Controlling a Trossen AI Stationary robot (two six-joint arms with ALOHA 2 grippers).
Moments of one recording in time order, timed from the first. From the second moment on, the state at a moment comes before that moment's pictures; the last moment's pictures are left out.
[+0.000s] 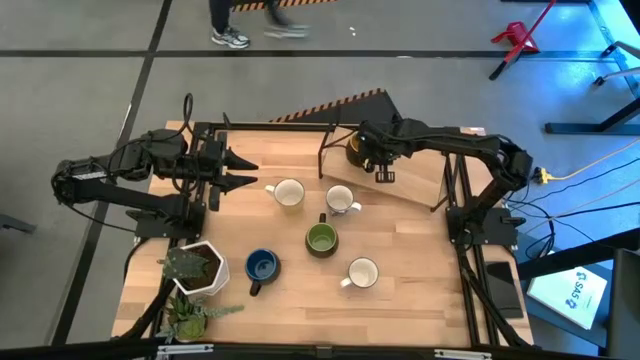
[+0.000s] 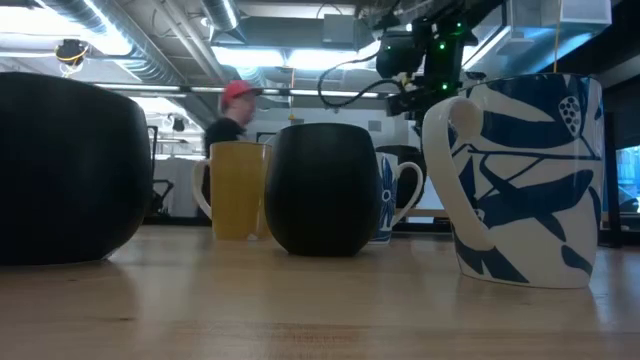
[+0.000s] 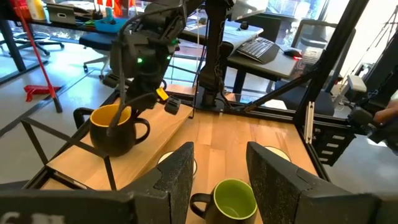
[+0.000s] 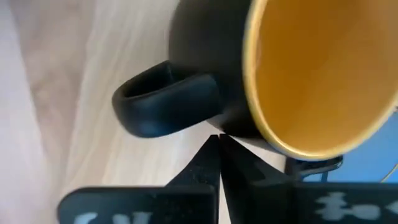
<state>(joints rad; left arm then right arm) 0.05 0.75 1.04 -0.50 -0.02 -0.15 -0.46 1.65 1.30 -0.94 0.24 -0.51</state>
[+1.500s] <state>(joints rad) 0.05 0.75 1.04 -0.50 -0.05 -0.15 -0.42 1.70 1.33 -0.67 0.24 -0.56</state>
